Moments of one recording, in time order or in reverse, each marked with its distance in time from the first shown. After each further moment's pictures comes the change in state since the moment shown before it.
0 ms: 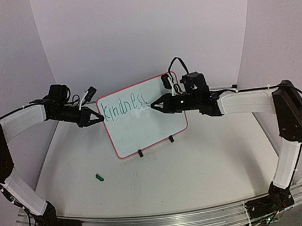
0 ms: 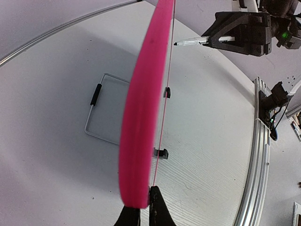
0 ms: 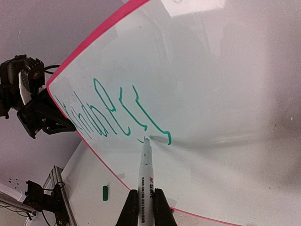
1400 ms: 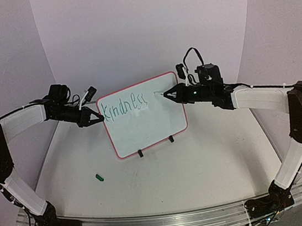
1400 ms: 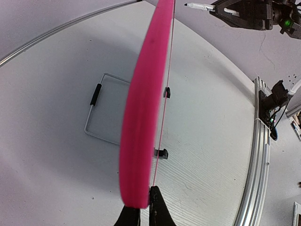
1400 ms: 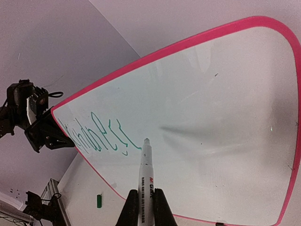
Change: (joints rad) left arm -0.002 -0.001 0.000 0.000 -0.002 0.000; right arm -0.095 -0.118 -0.042 -0.038 0.008 -0.021
